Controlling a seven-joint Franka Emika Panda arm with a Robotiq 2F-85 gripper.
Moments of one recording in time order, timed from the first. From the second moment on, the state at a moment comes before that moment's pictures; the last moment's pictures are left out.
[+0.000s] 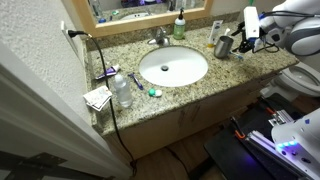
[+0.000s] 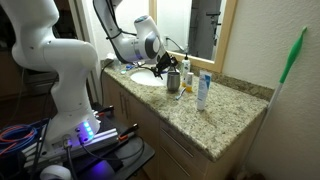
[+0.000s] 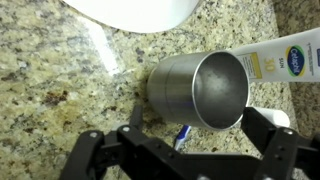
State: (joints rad) arm 0.71 -0.25 -1.18 -2.77 -0.98 3.24 2.48
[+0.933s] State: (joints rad) arm 0.72 -0.41 -1.43 -2.77 -1.00 3.17 2.60
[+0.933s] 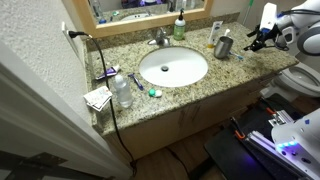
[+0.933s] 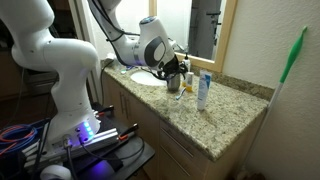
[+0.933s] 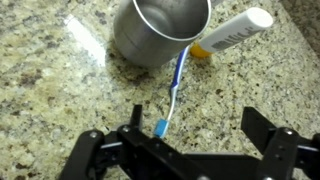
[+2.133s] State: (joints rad) arm 1.21 -0.64 -1.83 -2.62 -0.03 3.00 2.07
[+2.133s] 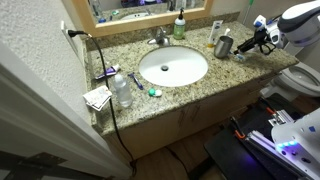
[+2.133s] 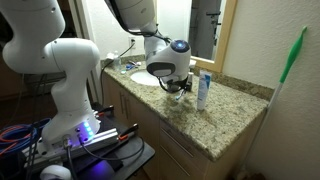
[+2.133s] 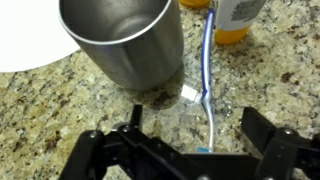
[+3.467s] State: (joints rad) arm 1.47 -0.44 -2.01 -2.58 0.21 3.04 2.00
